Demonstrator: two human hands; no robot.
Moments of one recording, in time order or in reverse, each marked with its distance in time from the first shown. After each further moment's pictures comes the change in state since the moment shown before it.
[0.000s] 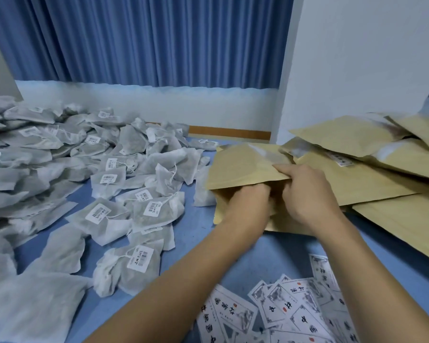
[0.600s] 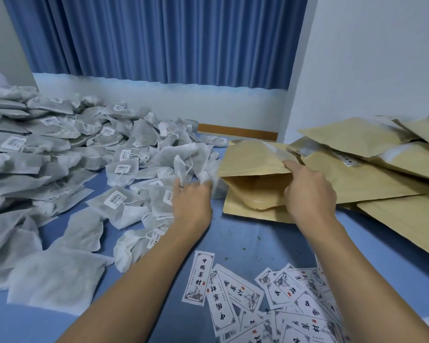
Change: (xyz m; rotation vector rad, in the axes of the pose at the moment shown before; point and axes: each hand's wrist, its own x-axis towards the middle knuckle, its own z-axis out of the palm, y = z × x) left_hand -0.033 -0.108 -0.018 0.326 0.213 -0.293; right_hand -0.008 -0.003 0.022 -0.229 0.172 0.031
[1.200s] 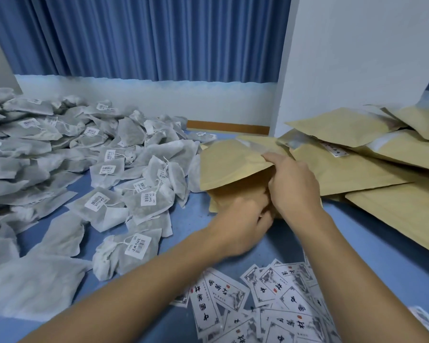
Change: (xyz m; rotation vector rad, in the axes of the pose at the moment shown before) left_hand -0.038 0.090 -0.015 -0.542 -0.230 0.594; right_hand 0.004 0.005 -0.003 0.160 -0.006 -0.107
